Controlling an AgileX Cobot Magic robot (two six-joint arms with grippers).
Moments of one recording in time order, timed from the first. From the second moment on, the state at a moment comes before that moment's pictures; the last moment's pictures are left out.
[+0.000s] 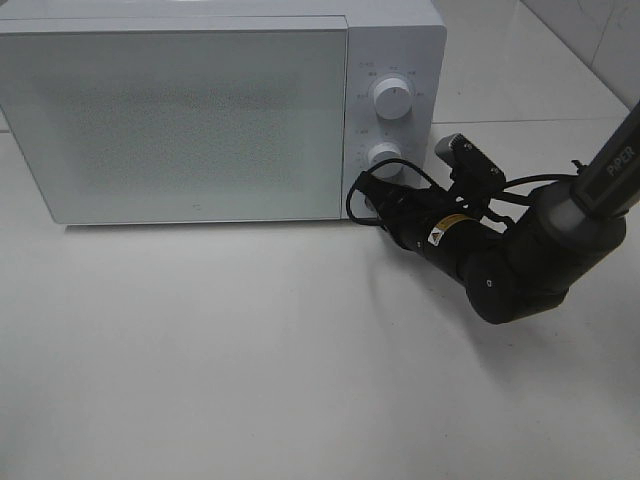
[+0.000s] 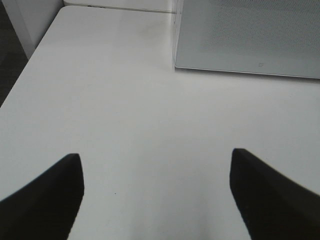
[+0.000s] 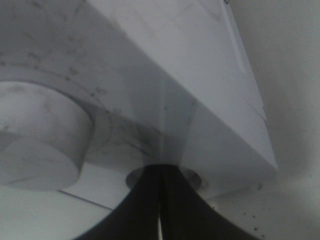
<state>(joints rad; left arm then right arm) -0.02 0.00 -0.52 0.02 1.09 -0.08 0.43 2.22 -0.83 0.13 -1.07 0.72</state>
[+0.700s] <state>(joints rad) -0.02 0.00 -0.52 0.02 1.09 -0.08 0.44 2.26 -0.86 0.14 -1.09 0.75</state>
